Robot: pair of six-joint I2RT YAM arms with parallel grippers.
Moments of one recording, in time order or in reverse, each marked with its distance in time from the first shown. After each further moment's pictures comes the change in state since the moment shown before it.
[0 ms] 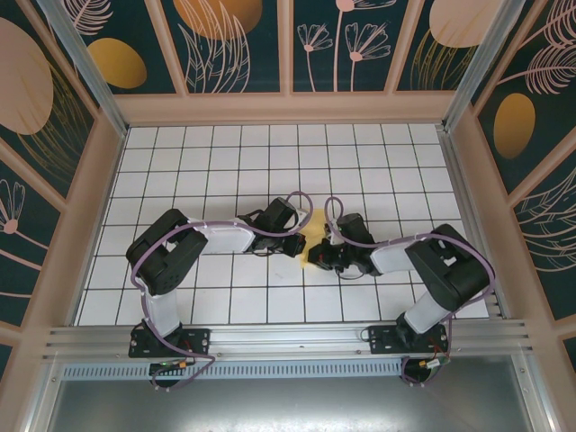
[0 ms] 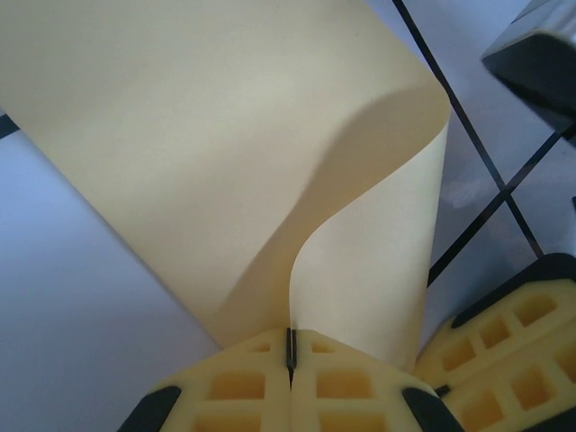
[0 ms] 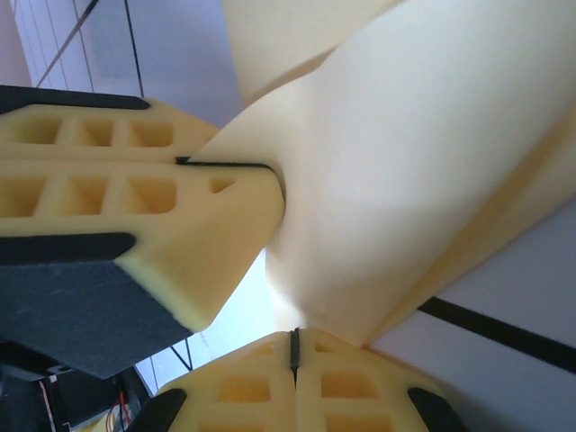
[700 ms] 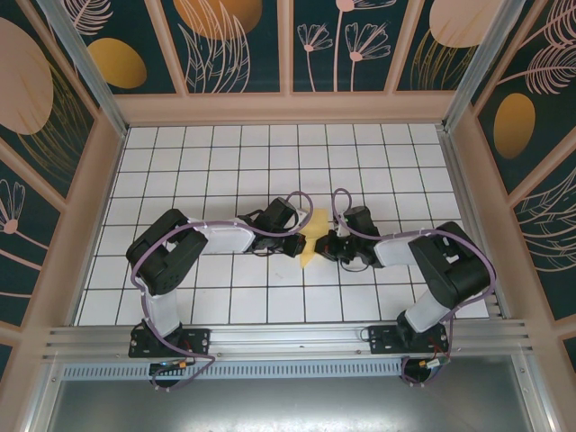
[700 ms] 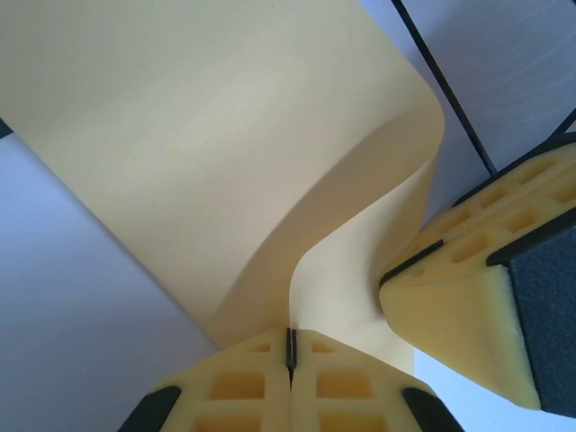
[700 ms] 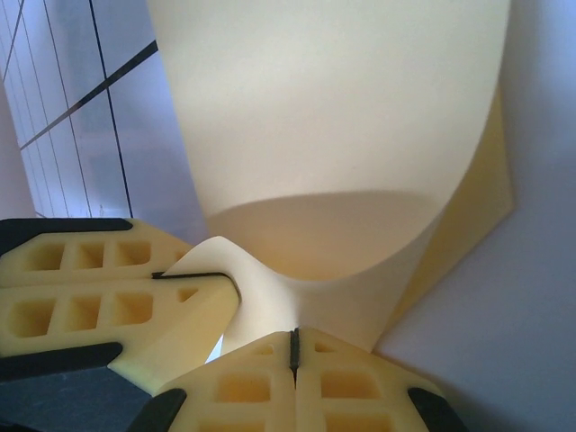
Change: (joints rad) left arm 0.000 0.000 0.000 0.000 0.000 0.000; right arm -0.086 0.026 0.045 -0.053 0.045 -0.058
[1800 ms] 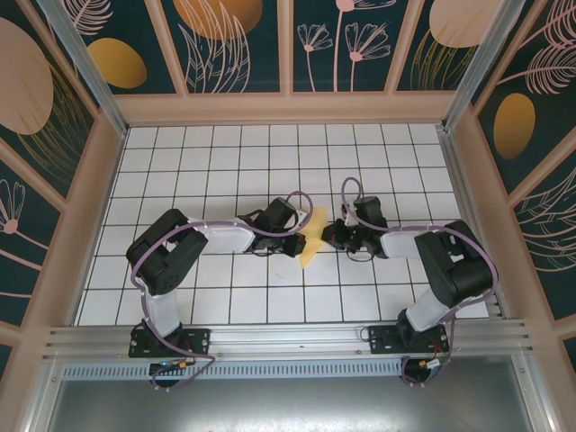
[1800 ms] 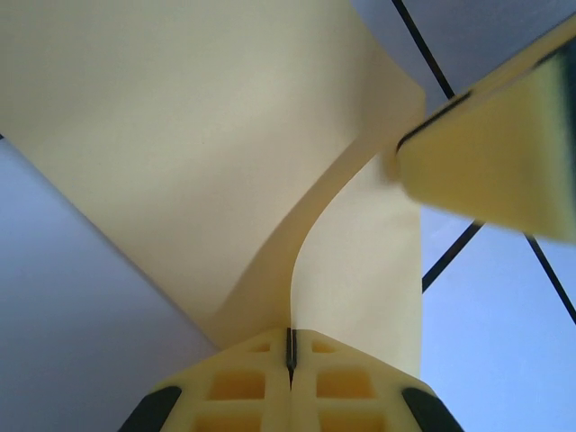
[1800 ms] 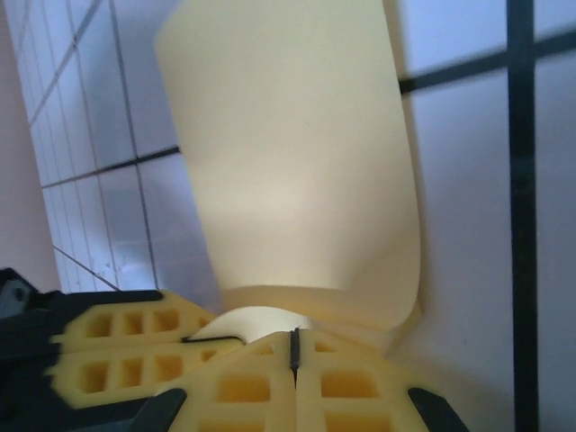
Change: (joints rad) left arm 0.000 0.001 0.000 0.000 0.000 0.000; right arm -0.112 -0.014 0.063 -0.050 -0.032 -0.059
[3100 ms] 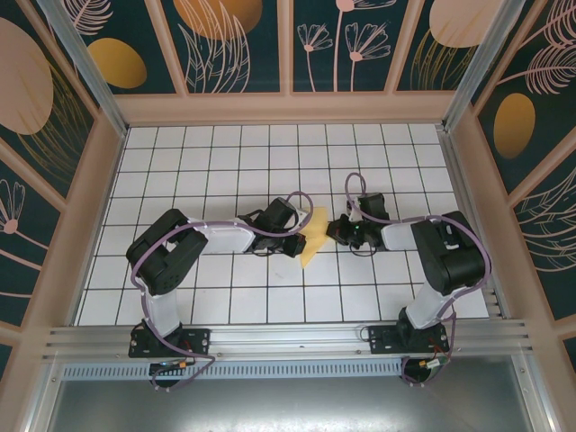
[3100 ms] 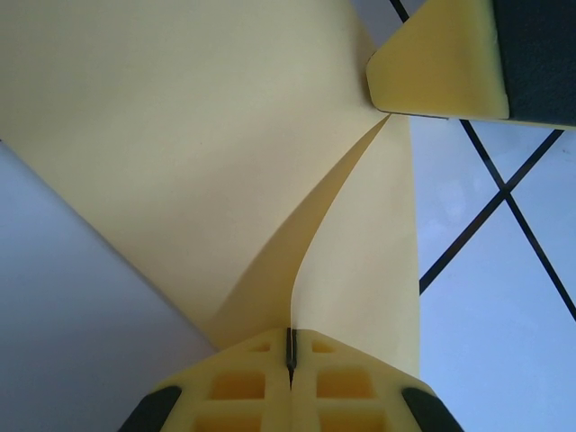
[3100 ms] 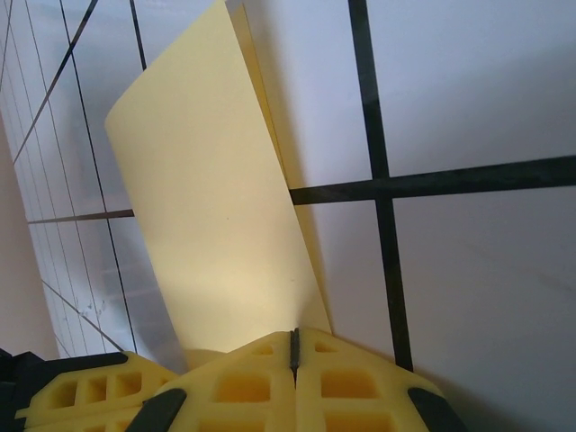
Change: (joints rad) left arm 0.000 0.000 0.000 0.000 0.000 0.008; right arm -0.062 0.093 0.047 -0.017 0.004 -0.026
